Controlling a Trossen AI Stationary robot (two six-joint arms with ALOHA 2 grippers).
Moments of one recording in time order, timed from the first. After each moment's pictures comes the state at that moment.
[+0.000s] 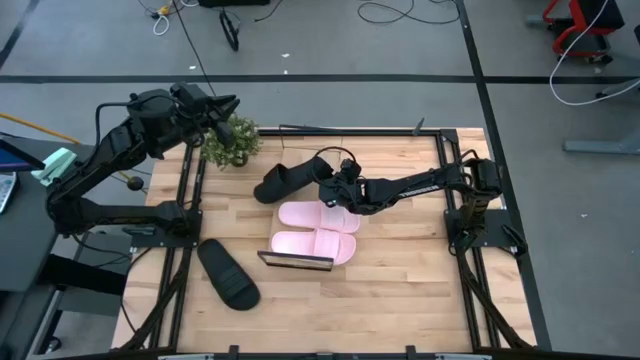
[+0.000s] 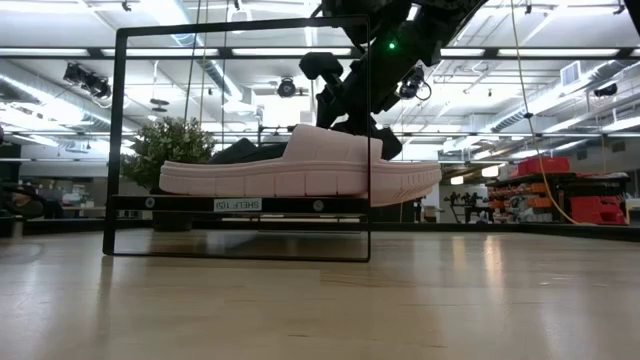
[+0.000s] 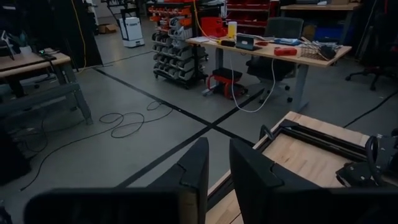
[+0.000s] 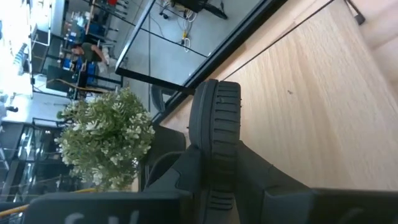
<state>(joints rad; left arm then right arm) 0.47 0.93 1.30 -0.51 -0.31 -0.01 -0.04 1.86 1.21 0.00 0.79 1.73</state>
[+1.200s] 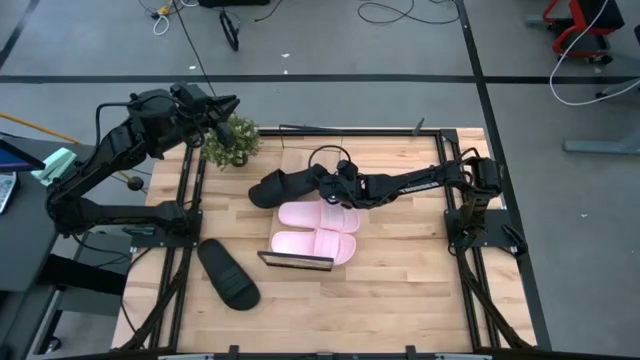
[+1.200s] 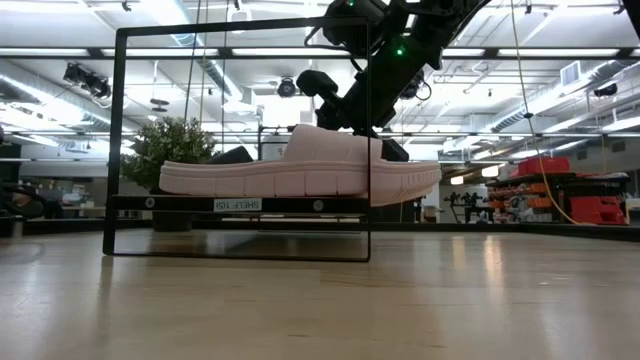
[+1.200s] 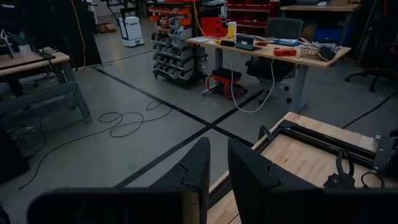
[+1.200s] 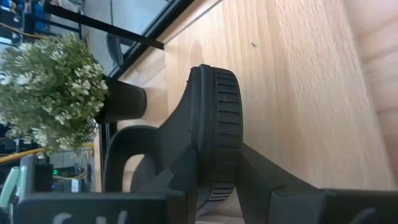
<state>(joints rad) 0.47 0.93 1.30 -0.51 -0.31 -0.02 -0.07 1.86 1.21 -0.13 0.52 1.73</state>
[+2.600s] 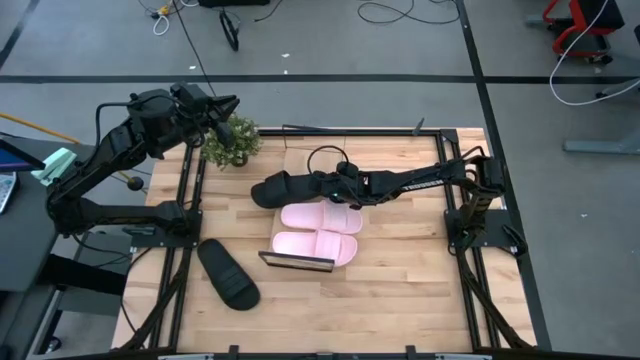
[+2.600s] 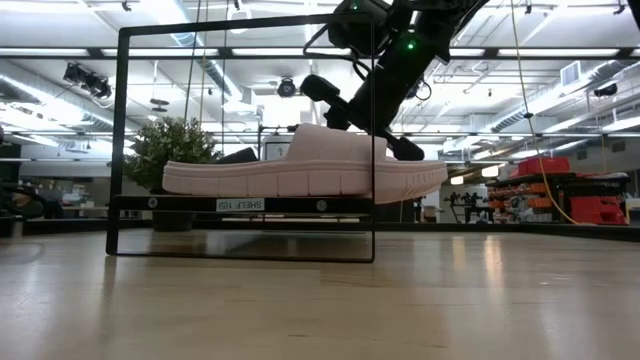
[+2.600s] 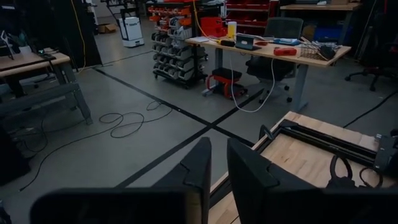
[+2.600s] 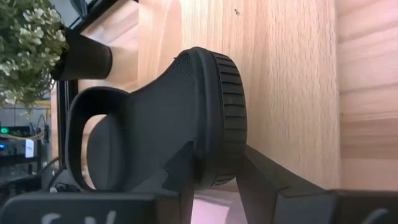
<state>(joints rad) 0.47 0.93 1.30 -0.51 -0.31 -0.02 -0.08 1.82 1.21 -0.27 0.36 1.62</state>
